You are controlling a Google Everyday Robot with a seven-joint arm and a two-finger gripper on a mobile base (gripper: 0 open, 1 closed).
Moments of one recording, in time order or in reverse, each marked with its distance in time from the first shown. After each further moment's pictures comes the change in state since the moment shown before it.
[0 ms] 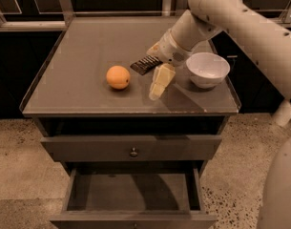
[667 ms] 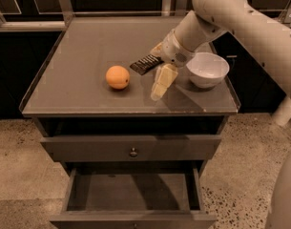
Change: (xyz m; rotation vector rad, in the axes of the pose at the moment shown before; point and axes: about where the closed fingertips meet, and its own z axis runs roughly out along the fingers) arm 0.000 0.002 -0.001 0.013 -0.006 0.022
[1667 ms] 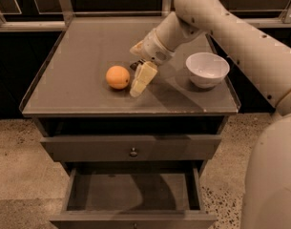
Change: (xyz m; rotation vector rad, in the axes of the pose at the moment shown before) arm -0.046 -0.013 0.034 -0.038 -0.125 -0.029
